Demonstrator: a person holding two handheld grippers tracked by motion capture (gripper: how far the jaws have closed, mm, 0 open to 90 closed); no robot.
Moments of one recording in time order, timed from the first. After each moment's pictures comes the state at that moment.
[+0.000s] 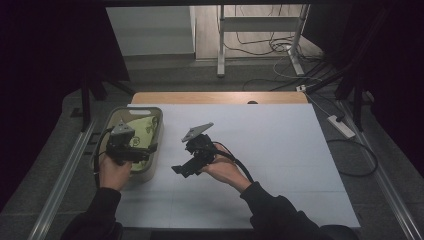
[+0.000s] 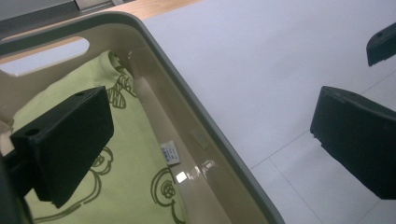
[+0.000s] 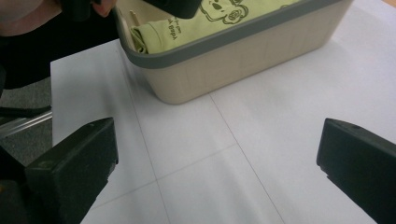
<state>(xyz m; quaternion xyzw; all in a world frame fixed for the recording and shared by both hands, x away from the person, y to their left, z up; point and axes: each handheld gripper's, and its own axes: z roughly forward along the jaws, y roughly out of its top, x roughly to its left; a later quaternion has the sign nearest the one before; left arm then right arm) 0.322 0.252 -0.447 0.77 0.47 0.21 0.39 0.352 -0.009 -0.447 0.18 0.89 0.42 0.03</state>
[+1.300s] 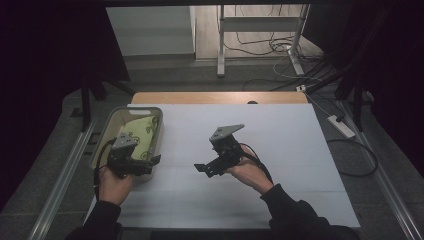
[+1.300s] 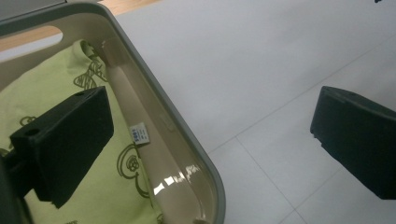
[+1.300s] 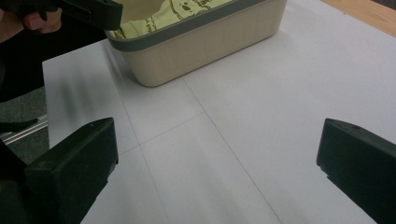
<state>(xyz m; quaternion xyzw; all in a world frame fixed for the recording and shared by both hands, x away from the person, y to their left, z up) 0.285 0.236 -0.447 0.77 0.45 0.20 0.39 0.346 -0.074 -0.434 0.21 0.87 0.43 0.05</state>
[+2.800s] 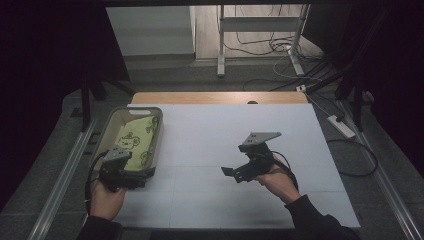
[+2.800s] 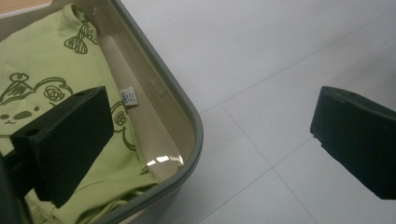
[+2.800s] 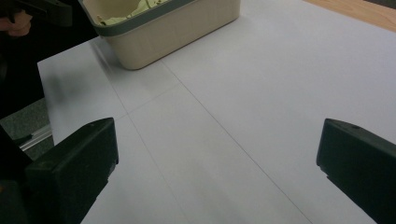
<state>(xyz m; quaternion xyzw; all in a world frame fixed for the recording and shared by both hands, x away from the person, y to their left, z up) 0.253 0.247 -0.453 0.77 0.47 0.18 0.39 0.328 -0.152 -0.432 0.26 0.85 0.45 0.07</state>
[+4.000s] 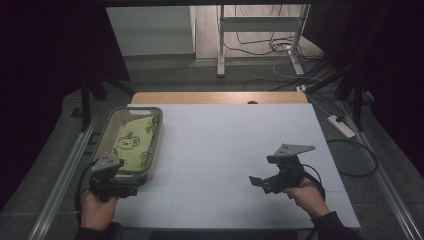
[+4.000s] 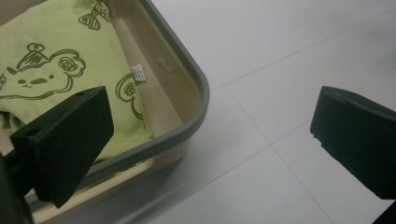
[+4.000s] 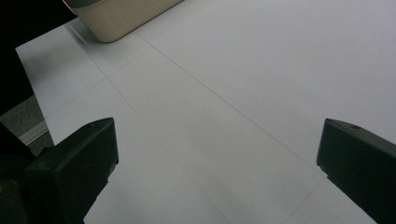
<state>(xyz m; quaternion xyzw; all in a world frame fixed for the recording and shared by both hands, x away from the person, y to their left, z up) 0.229 0.261 -0.458 0.76 0.49 0.18 0.39 0.301 -0.225 -0.440 0.32 0.84 0.43 0.08</state>
